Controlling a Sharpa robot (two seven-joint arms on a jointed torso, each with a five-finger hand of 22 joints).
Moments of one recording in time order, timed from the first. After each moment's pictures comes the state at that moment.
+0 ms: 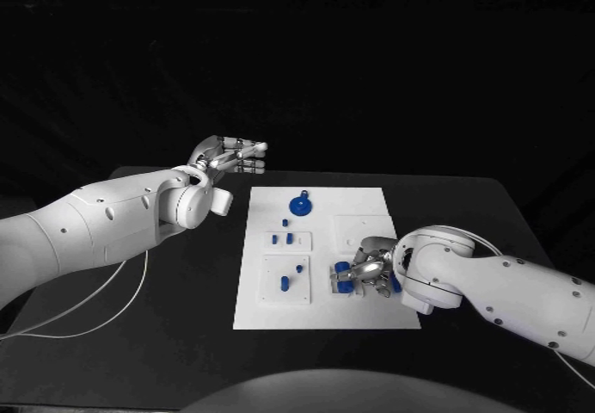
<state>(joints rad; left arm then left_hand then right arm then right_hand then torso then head) 1.22 -0.68 -0.13 1.11 -0.10 -0.24 0.38 1.33 0.04 -0.08 0.02 0.07 0.99 0.15 0.06 0.06 1.05 0.16 0.06 0.06 1.12 0.14 0.07 0.07 0.07 1.05 0.13 0.11 0.08 0.87 -0.77 0.18 1.65 -1.19 0.09 -0.70 0.94 -0.14 0.35 0.15 0.43 1.17 -0.02 0.06 1.16 1.31 -0.07 0.94 1.17 1.46 -0.13 1.00 1.07 0.05 1.47 -0.15 0.55 1.15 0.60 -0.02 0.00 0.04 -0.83</state>
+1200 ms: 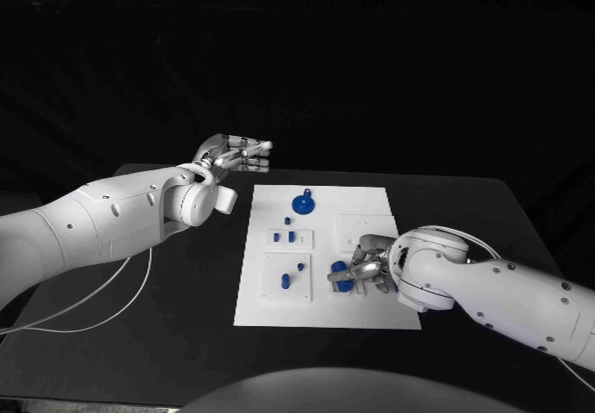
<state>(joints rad) 1.22 -0.68 -0.13 1.11 -0.10 -0.24 0.37 1.33 0.04 -0.08 0.02 0.07 0.99 0.15 0.06 0.06 1.05 0.16 0.06 0.06 1.12 0.14 0.07 0.07 0.07 1.05 0.13 0.11 0.08 0.87 -0.73 0.16 1.62 -1.30 0.07 -0.70 1.01 -0.22 0.30 0.23 0.05 1.19 -0.01 0.07 1.14 1.32 -0.07 0.94 1.16 1.46 -0.12 1.00 1.06 0.05 1.47 -0.15 0.55 1.15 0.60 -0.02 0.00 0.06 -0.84</state>
